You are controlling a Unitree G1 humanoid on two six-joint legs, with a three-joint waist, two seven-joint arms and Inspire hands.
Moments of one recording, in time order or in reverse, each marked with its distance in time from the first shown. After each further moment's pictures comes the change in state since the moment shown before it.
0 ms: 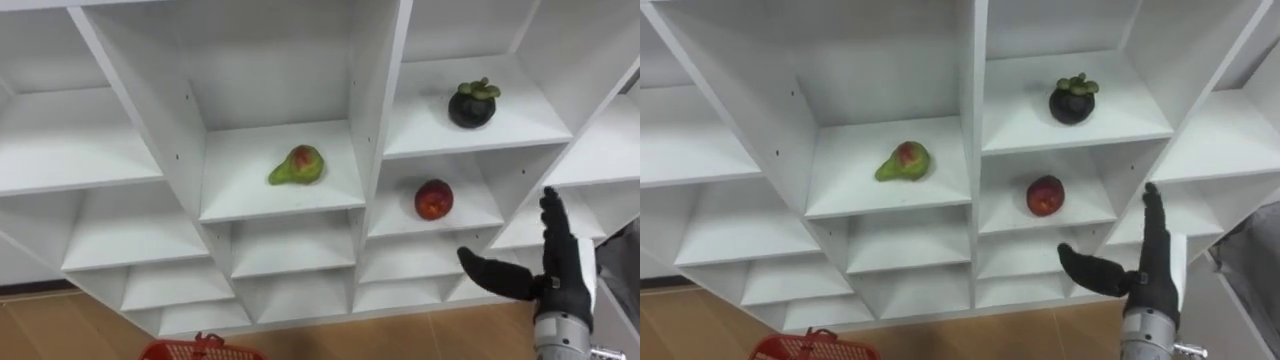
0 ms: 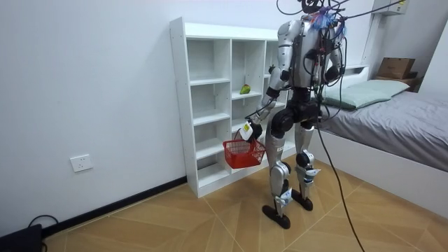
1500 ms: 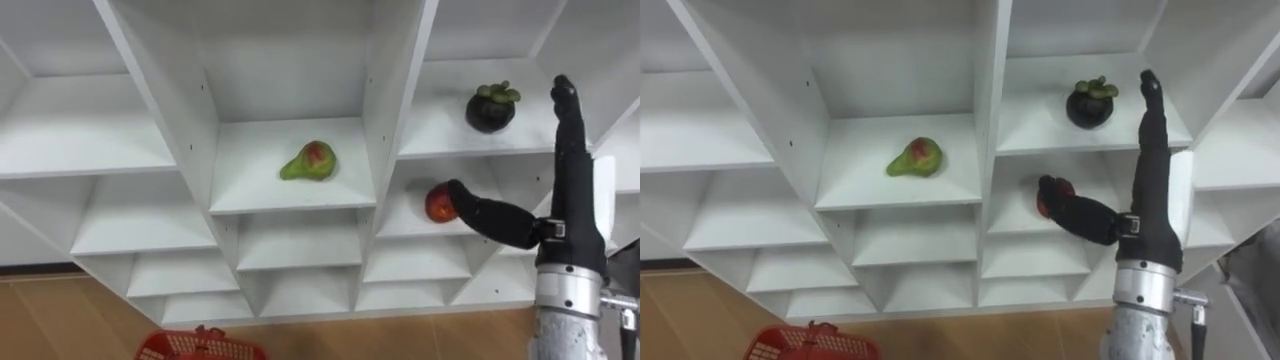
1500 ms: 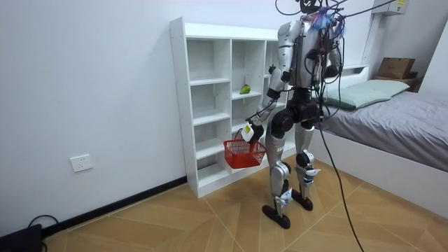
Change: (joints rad) left arm -0.016 0.028 -0.029 0.001 -0.006 -0.027 -0.072; right arm -0.097 -0.104 0.095 -0.229 -0.198 -0.077 -0.124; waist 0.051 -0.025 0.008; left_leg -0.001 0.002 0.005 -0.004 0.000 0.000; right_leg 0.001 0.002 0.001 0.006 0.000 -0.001
